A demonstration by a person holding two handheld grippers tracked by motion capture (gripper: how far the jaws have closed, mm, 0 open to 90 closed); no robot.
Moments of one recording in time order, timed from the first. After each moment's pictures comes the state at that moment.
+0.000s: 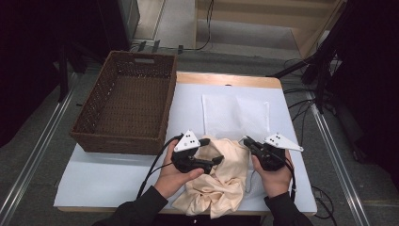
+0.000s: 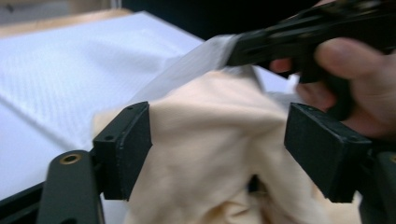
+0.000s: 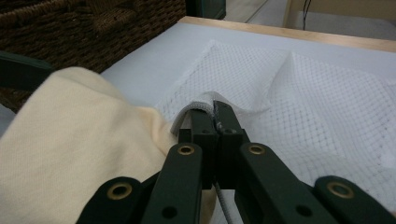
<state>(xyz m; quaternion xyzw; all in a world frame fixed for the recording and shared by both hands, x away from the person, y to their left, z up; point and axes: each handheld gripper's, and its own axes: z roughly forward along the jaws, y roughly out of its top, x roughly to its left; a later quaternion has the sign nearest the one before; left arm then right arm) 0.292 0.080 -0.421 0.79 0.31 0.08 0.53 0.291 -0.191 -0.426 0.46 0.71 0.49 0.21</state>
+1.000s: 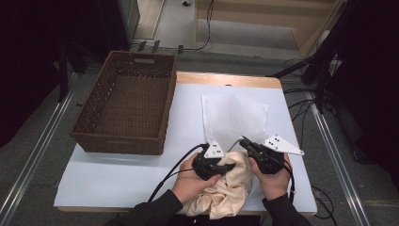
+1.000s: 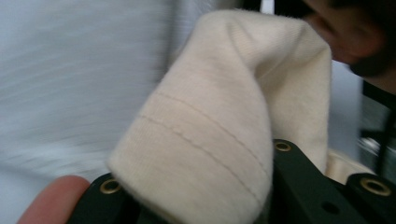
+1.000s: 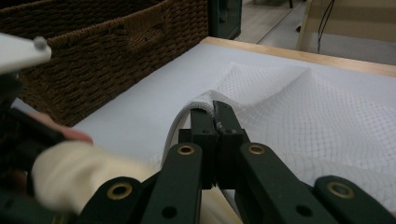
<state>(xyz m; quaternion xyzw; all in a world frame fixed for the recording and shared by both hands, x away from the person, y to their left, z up) 0.287 0.032 -0.440 0.84 0.29 0.06 0.46 0.278 -0.182 -0.412 0.42 0.71 0.52 0.21</state>
